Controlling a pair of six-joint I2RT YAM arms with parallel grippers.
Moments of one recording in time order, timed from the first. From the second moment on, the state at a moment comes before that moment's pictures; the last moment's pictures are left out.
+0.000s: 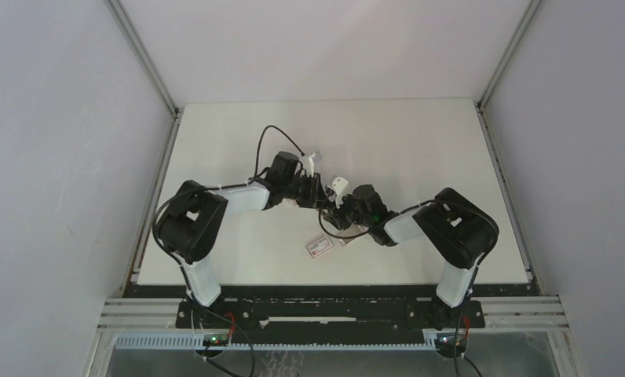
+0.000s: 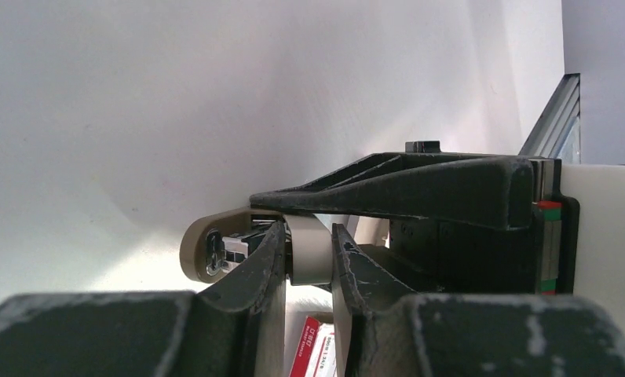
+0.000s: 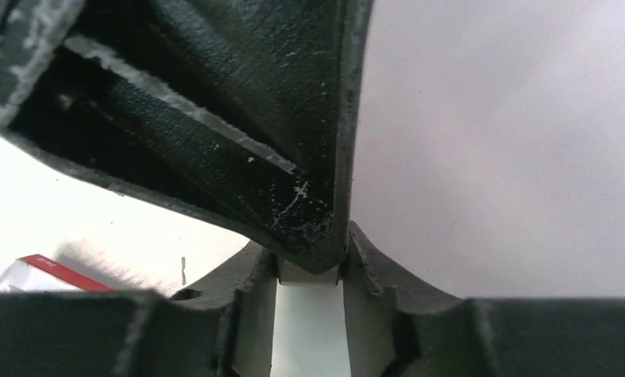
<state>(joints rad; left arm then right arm) -0.55 1.81 0.98 0.10 0.58 -0.49 0.68 1.79 0.62 0.67 -0.26 -0.08</state>
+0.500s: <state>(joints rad) -0.50 1.62 0.95 0.05 0.52 -0.49 0.71 1.73 0.63 0.51 -0.21 -0.09</state>
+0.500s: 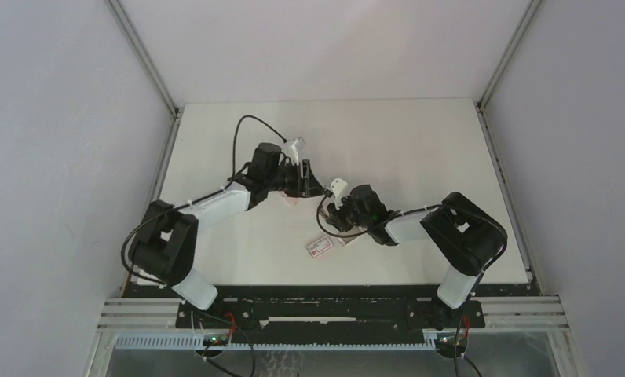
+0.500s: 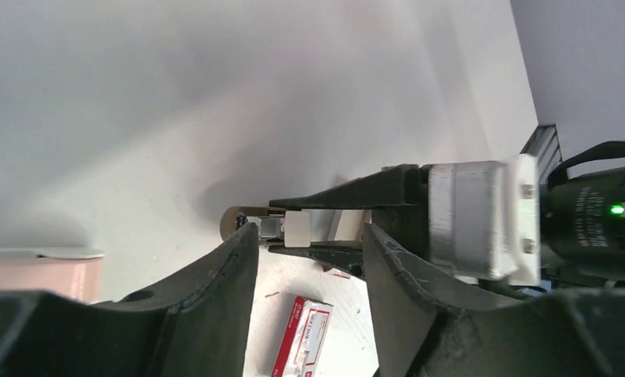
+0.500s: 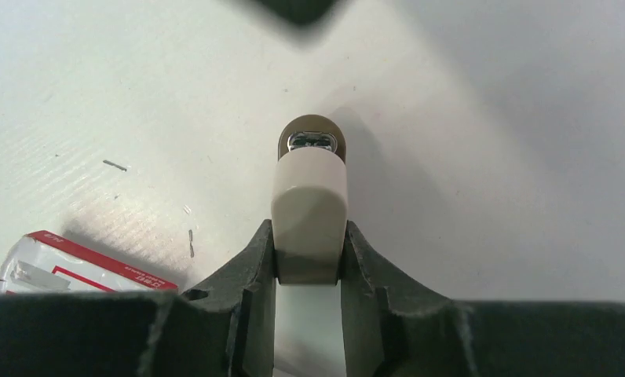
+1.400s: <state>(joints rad) -0.45 1.47 0.73 0.11 0.45 -0.56 0.72 1.65 0.64 0.38 -0.20 -0.09</state>
